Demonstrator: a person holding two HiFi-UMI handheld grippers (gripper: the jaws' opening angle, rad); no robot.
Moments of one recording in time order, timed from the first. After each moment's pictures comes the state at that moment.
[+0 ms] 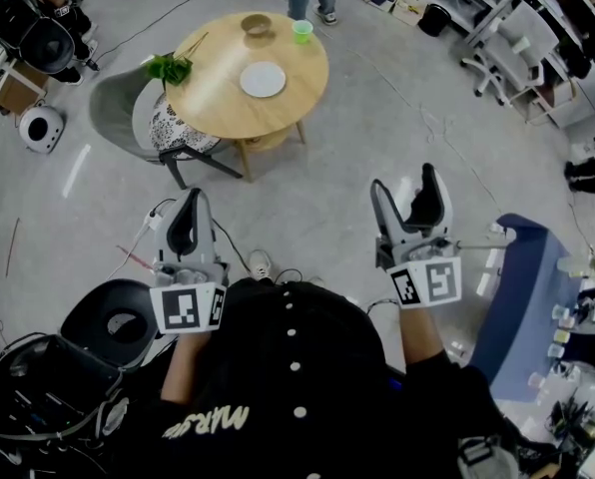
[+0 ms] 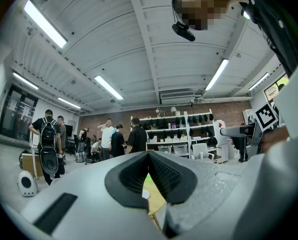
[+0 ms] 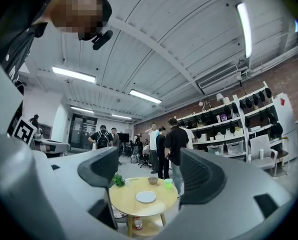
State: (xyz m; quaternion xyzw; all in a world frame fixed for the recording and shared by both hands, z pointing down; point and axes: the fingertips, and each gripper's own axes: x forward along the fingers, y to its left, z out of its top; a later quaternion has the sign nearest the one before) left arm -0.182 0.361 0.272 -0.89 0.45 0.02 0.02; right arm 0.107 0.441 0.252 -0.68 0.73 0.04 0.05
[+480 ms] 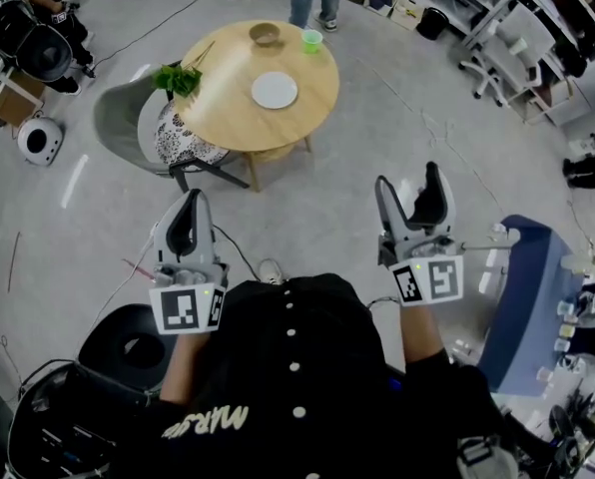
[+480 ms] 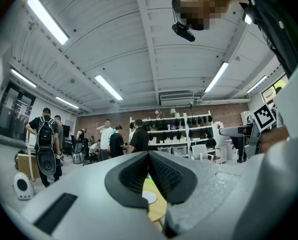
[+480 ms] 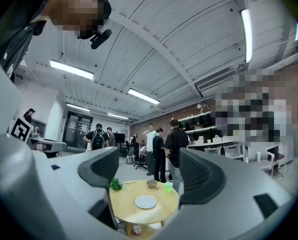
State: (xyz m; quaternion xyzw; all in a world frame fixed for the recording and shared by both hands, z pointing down) left arm -0.232 0.300 0.273 -0.90 0.44 0.03 0.02; right arm 0.063 0.387 0.249 -0.70 0.71 0.05 0.04
